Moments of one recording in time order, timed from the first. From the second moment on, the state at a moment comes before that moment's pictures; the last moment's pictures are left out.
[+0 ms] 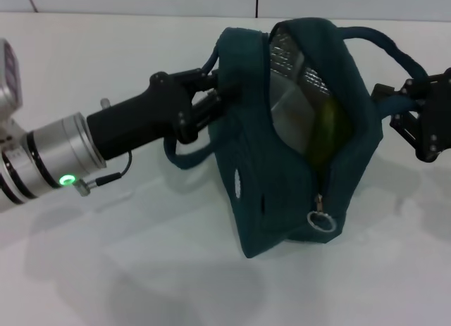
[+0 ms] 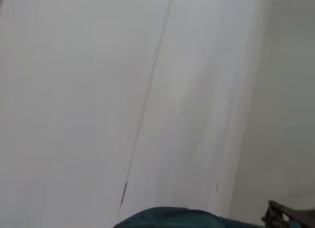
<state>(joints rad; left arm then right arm) -0.50 -2.09 0.88 0.34 1.43 1.61 -1.04 0.41 2.01 -1.01 -0.67 -1.42 -1.60 0.85</state>
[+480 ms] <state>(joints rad) -0.49 -2.09 0.87 0.28 1.38 1.59 -0.94 0.43 2.01 -1.04 -0.67 -1.42 -1.59 0.84</state>
